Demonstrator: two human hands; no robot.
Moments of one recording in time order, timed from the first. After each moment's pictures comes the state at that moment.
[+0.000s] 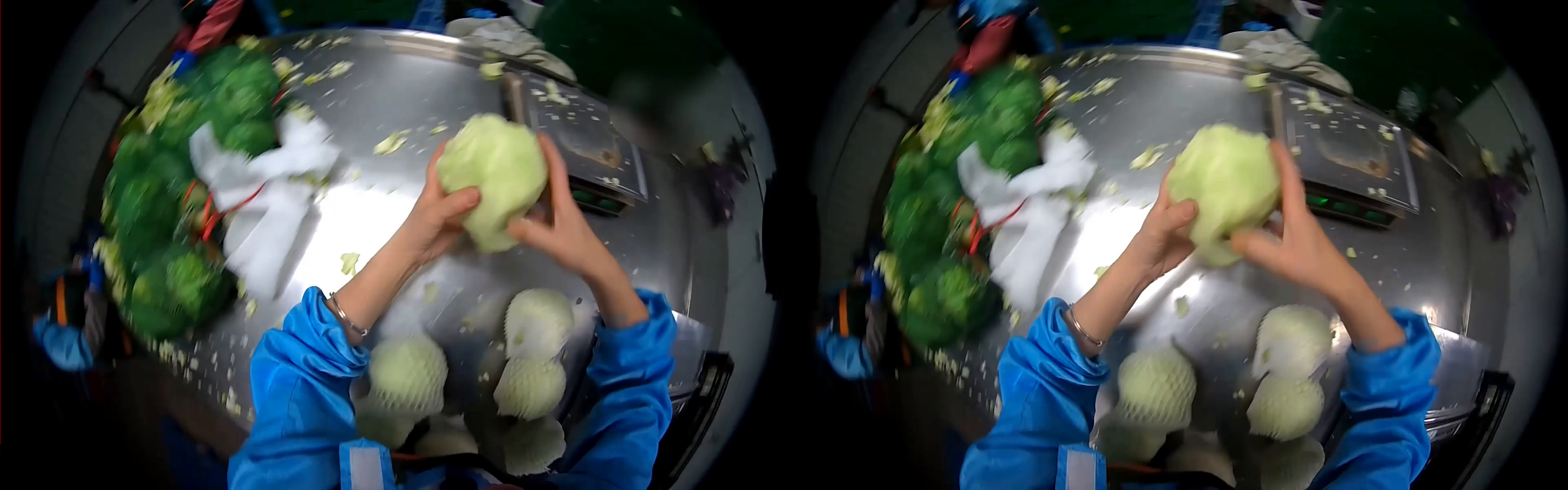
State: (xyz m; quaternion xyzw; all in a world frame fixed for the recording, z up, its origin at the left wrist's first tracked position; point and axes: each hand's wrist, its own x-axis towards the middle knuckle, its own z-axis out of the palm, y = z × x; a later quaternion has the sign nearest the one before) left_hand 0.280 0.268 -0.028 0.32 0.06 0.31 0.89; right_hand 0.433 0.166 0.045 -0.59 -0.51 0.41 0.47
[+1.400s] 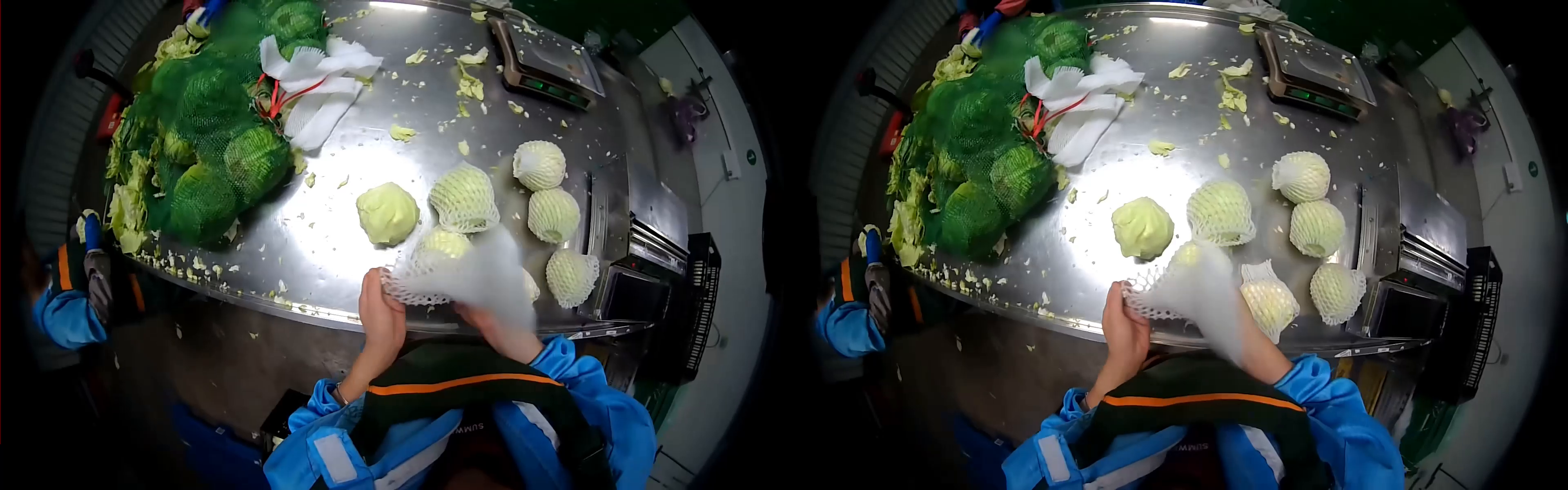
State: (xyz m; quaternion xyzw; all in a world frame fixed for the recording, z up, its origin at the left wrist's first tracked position) left_hand -0.074 -0.021 -0.019 0.11 0.40 0.44 0.79; right_hand 0.078 -0.088 0.012 -0.57 -0.02 0.62 0.54
